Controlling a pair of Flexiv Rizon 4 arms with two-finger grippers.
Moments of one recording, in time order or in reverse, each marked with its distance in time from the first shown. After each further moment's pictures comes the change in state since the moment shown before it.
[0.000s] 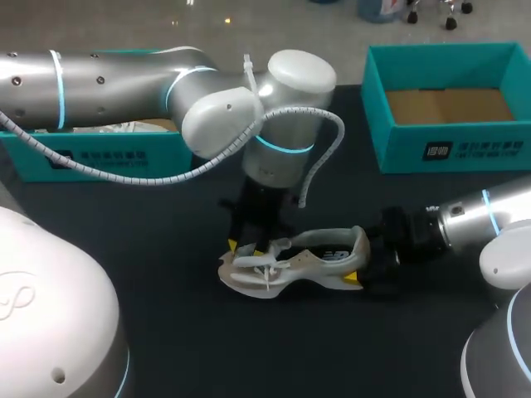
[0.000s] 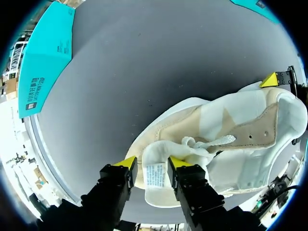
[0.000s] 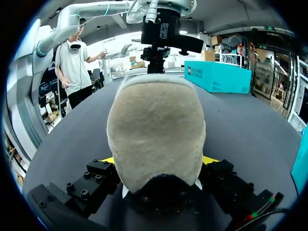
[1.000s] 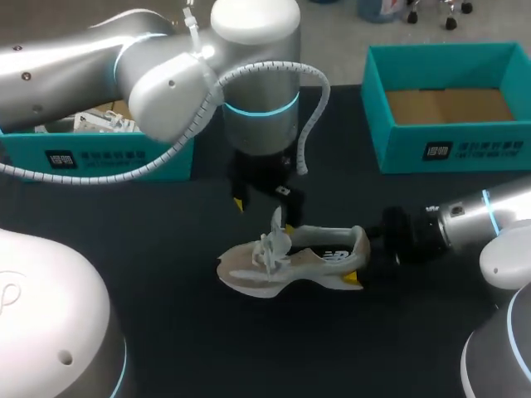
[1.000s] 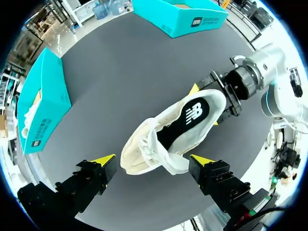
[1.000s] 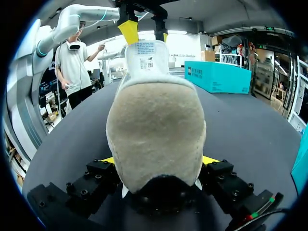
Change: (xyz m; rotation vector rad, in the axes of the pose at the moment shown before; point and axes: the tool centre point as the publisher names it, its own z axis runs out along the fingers) left arm 0.018 0.012 -0.112 0.294 0.165 0.286; right arm 0.000 0.000 0.000 -0.001 0.000 0.000
